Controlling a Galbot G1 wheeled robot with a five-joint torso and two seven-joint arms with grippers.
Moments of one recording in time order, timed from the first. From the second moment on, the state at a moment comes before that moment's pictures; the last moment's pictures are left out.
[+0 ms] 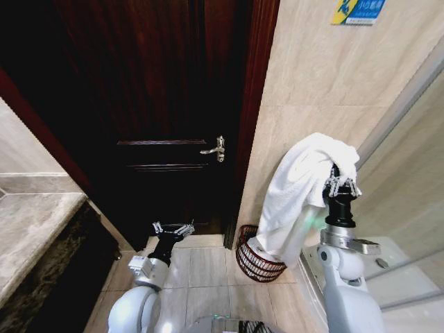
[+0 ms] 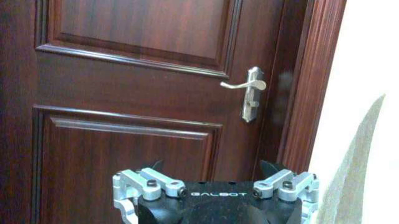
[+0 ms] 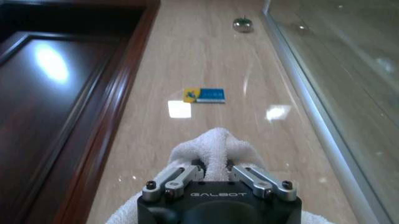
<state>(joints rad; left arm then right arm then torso) 1.74 -1.61 -0.56 -2.35 -0.11 0.15 0.17 -1.26 1.40 0.78 1.98 0.41 0.59 -0.23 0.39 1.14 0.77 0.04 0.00</state>
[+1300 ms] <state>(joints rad) 1.74 -1.61 -0.56 -2.35 -0.11 0.15 0.17 -1.27 1.41 0.80 1.94 0.41 0.57 -0.26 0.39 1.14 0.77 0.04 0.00</state>
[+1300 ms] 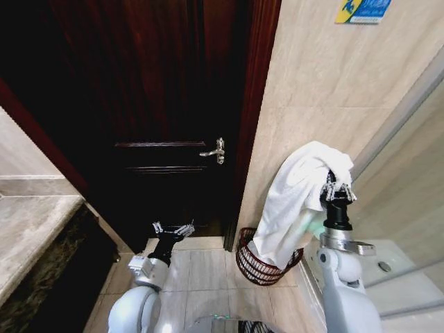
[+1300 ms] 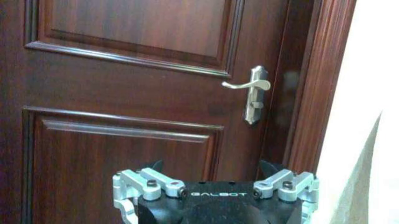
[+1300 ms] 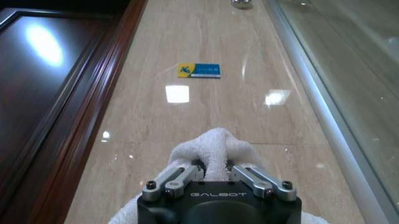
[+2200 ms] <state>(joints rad) 1.74 -1.61 -0.56 -2.35 -0.11 0.15 0.17 -1.23 1.43 0.76 1.70 0.42 0.64 -0.28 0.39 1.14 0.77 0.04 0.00</state>
